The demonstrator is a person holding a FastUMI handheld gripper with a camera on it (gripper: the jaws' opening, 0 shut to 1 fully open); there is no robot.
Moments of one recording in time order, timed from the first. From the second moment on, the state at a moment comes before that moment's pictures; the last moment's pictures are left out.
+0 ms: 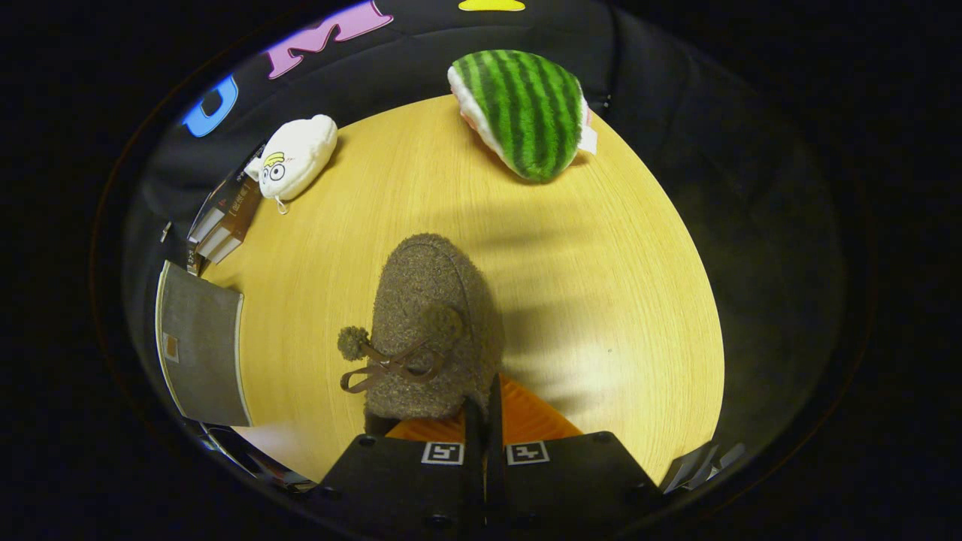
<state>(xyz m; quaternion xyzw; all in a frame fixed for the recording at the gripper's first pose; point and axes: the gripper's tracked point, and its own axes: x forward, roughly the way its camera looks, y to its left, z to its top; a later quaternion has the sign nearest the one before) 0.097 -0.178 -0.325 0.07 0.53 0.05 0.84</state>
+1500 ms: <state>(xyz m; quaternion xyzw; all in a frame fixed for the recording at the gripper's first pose) 0.044 0.154 -0.109 0.24 0.44 0.10 0.86</state>
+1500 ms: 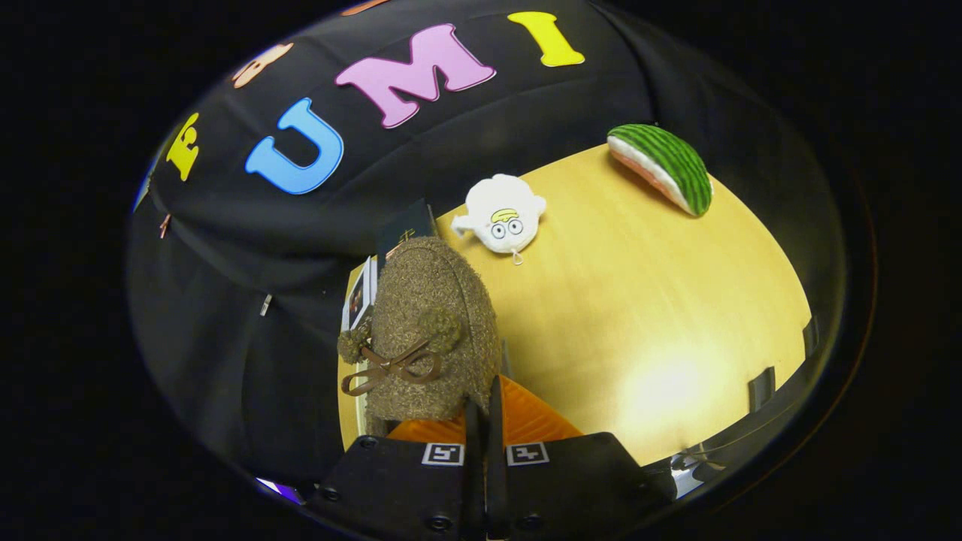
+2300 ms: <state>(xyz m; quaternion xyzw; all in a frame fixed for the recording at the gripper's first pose) 0.029 0.227 -0.150 0.21 0.50 0.11 0.84</state>
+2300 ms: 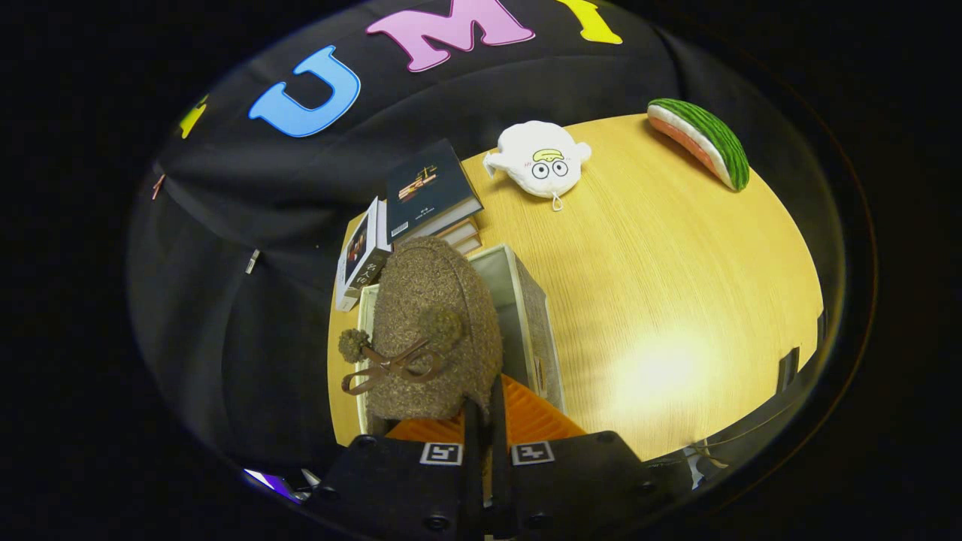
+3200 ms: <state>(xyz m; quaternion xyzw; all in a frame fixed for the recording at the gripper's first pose) 0.069 0.139 -0.020 0.17 0.25 0.13 0.94</state>
